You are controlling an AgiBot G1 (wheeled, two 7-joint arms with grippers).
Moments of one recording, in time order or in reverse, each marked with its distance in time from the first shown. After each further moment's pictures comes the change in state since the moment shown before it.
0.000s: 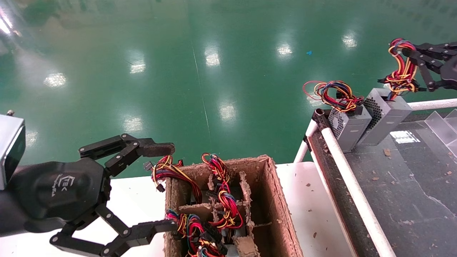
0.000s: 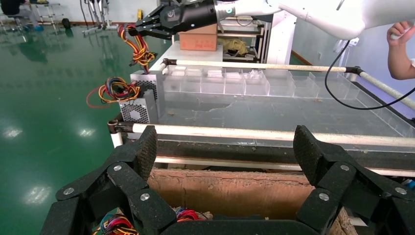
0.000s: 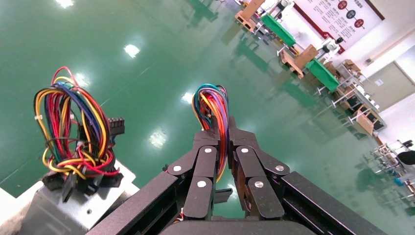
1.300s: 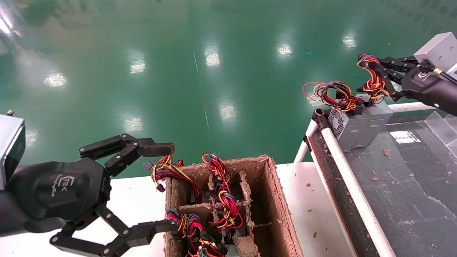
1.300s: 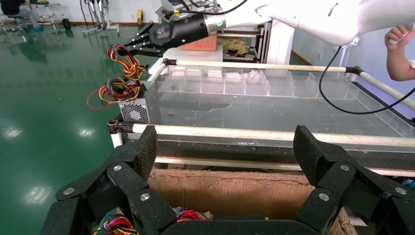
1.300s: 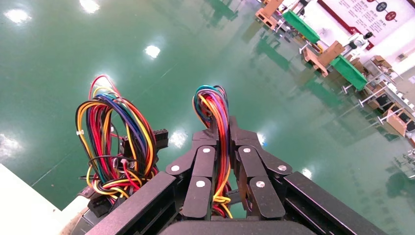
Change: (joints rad) left arm 0.000 0.000 0.001 0.000 0.000 0.000 0.000; right arm 0.029 -0.087 -0.059 -0.045 -0.047 -0.002 0.021
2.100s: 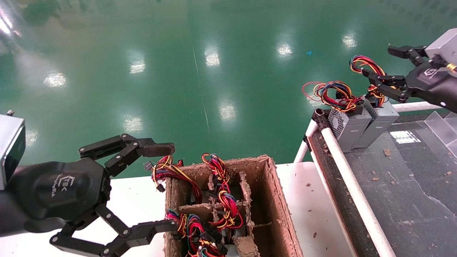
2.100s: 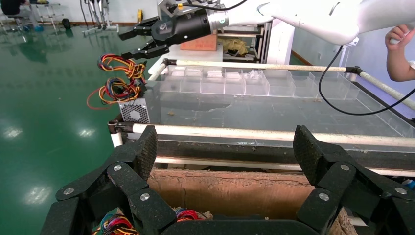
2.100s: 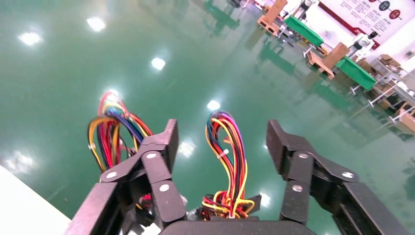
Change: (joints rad) left arm 0.000 0.000 0.000 0.000 0.000 0.000 0.000; right arm -0.005 0.007 0.041 -0.030 0.084 -0.049 -0.015
